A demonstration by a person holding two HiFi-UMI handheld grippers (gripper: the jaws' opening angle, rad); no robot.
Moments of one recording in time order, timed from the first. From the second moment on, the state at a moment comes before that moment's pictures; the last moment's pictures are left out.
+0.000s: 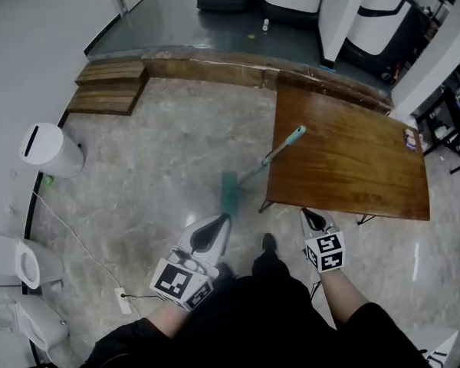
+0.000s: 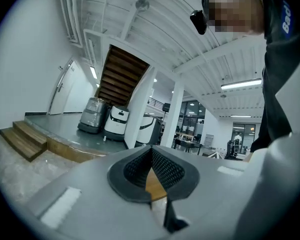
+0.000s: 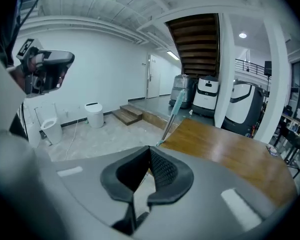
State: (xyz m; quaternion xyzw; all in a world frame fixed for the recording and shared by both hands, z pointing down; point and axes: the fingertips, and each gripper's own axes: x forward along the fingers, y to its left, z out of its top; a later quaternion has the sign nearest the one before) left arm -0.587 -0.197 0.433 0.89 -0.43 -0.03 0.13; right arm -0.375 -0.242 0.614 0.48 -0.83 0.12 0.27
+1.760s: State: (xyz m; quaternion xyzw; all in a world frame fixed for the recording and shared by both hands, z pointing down) left arm -0.437 -0.013 0.389 0.95 -0.31 -0.02 0.09; right arm -0.352 -0.032 0.436 0.48 -0.87 0.10 0.06
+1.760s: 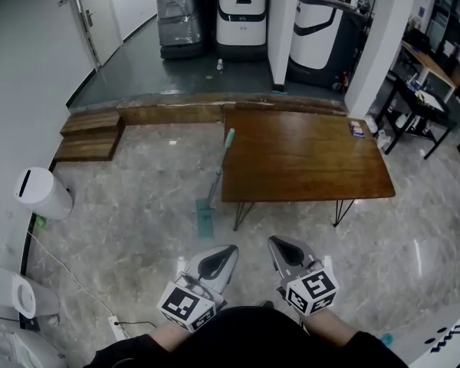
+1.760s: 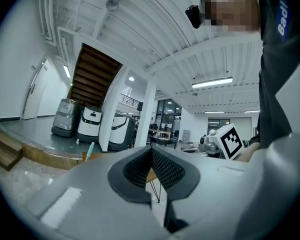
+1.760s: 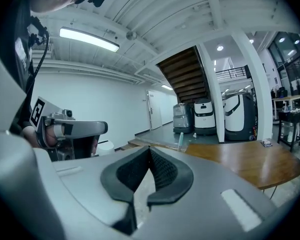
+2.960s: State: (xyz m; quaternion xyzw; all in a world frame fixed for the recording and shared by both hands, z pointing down) left arm -0.446 0.013 0.399 0.96 -0.28 -0.02 0.08; right arm -0.389 -0.005 0.438 0.46 -0.88 0.10 0.06
